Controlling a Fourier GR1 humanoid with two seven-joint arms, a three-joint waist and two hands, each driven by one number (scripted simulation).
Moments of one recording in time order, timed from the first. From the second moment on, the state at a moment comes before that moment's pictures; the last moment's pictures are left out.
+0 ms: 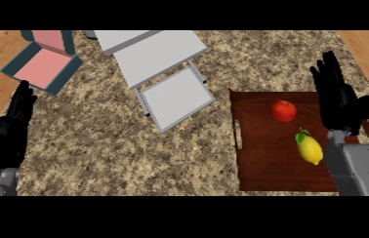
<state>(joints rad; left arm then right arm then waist) -0.04 0.61 -0.14 -1.47 0.28 0.40 -0.06 -0.29 -0.31 -0.05 -1.35 -0.26 -0.21 -0.02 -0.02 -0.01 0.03</state>
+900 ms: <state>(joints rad) -0.03 0.43 -0.22 -1.32 0.44 0.22 0.15 0.04 -0.79 -0.29 -1.04 -0.16 0.20 -0.45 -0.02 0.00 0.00</state>
